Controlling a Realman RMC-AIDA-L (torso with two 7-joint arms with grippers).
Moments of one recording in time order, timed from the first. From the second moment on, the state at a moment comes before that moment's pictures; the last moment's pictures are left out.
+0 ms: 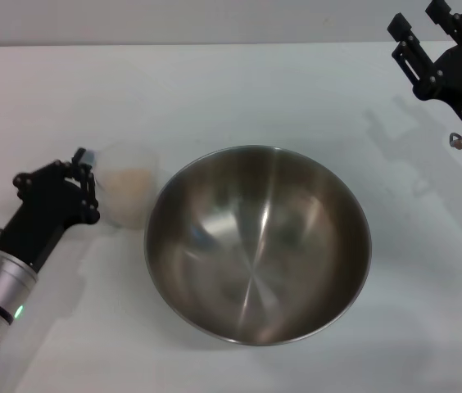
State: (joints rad) left arm -0.33 -2.08 -0.39 -0.25 2.14 1.23 0.03; right arm 0.48 2.02 -2.36 -0.16 0.64 -1.42 0.33
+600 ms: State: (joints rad) left arm -0.37 -2.08 -0.40 -0.29 2.25 1.49 0.72; right arm 0.49 2.02 -2.36 -0.16 0.64 -1.42 0.32
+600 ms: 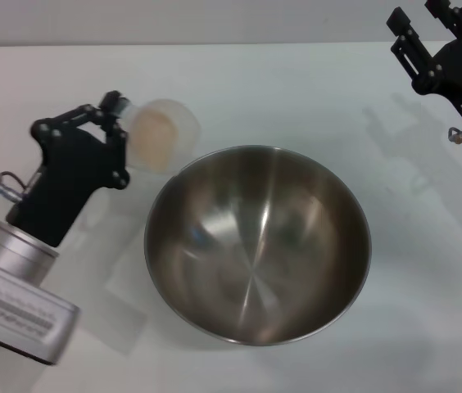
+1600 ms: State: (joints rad) left arm -0.39 -2.08 -0.40 -0.32 2.54 1.45 1.76; right arm 0.50 2.02 -2.33 -0.16 0.64 -1.39 0.33
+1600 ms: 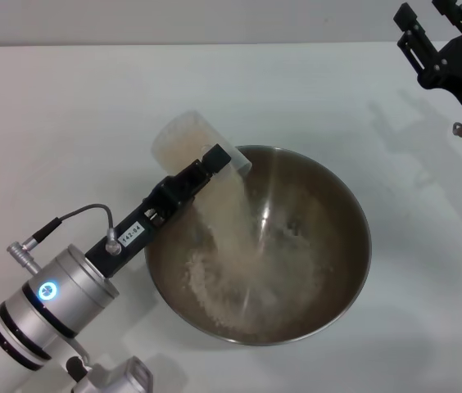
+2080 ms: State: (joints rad) left arm -0.40 -2.08 -0.40 -0.32 2.60 1.46 1.95; right arm 0.50 2.02 -2.33 -0.15 0.64 -1.37 0.33
